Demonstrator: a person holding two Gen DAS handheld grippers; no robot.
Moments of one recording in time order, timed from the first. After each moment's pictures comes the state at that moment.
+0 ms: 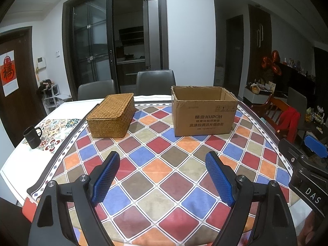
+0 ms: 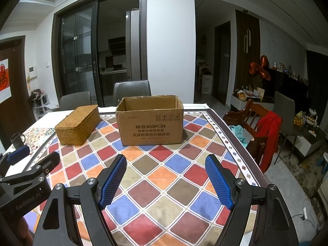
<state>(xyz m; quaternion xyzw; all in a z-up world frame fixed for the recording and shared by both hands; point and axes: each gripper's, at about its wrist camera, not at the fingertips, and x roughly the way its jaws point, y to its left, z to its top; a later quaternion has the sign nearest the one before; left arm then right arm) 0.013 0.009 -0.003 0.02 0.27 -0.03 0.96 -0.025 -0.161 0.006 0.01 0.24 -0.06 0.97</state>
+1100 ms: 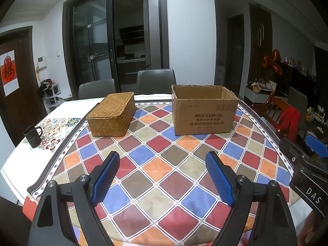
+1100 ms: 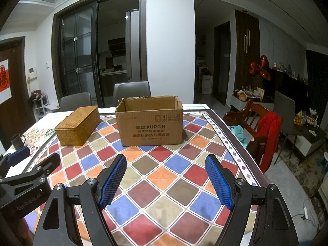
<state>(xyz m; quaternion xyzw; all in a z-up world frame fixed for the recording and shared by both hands) 0.013 0.005 -0.006 0.03 0.27 -0.03 0.96 -0.025 -0.164 0.006 0.02 0.24 -0.06 0.97</state>
